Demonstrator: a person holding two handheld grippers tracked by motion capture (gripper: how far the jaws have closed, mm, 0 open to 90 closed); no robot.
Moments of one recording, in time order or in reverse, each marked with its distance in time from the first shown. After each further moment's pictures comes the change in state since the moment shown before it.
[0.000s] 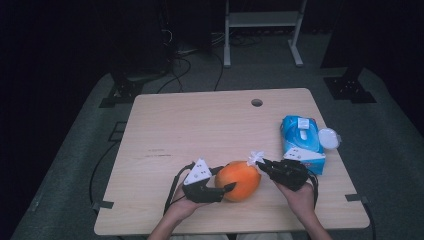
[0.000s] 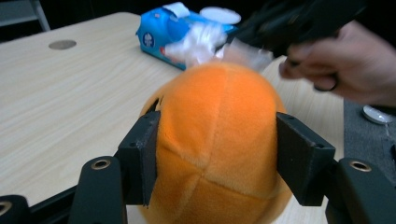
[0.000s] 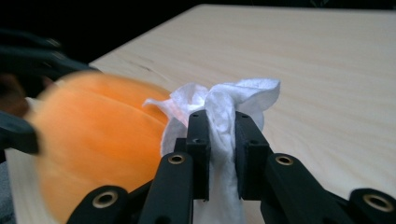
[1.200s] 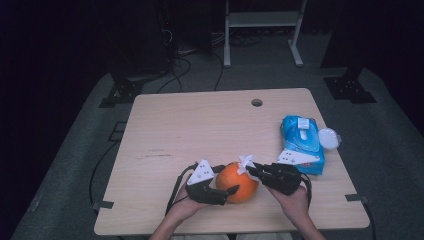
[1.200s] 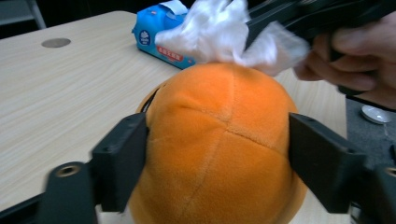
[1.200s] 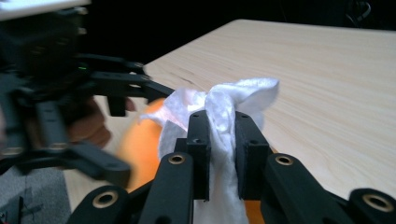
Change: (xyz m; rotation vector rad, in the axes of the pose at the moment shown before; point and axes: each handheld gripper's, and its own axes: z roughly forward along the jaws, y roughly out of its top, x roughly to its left) left arm -0.001 -0.006 0.010 0.011 0.003 0.015; right arm 0.042 0.014 -0.002 -0.049 0.116 -0.074
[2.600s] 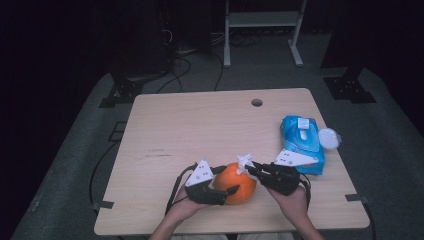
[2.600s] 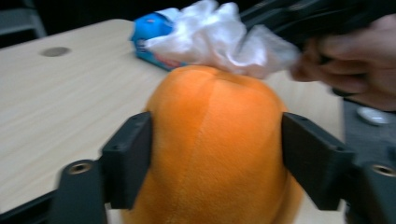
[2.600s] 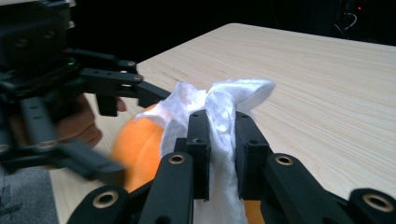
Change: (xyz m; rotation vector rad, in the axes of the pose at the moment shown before) left arm -0.001 -0.001 -0.001 -0.021 0.026 0.006; right arm 0.005 0.002 0.002 0.004 -0.043 -0.041
